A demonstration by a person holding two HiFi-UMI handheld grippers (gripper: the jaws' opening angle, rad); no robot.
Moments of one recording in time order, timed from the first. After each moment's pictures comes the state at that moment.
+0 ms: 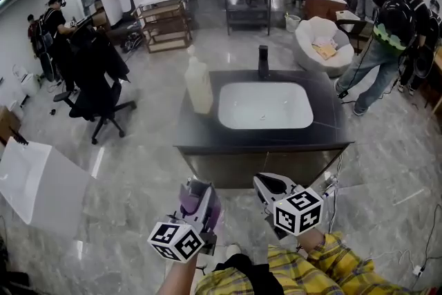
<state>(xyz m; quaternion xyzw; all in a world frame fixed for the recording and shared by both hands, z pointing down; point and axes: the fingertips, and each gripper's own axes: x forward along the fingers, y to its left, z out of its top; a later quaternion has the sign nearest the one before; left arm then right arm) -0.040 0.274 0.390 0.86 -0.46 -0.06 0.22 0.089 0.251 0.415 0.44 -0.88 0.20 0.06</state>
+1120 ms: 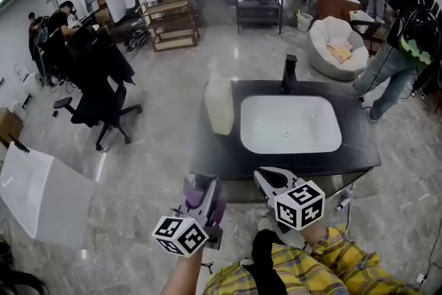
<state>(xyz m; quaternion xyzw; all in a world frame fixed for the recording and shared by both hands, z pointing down) -0.115 0.090 0.411 0.85 -0.46 -0.09 0.23 0.002 0.069 0.436 0.42 -0.89 0.18 0.08</state>
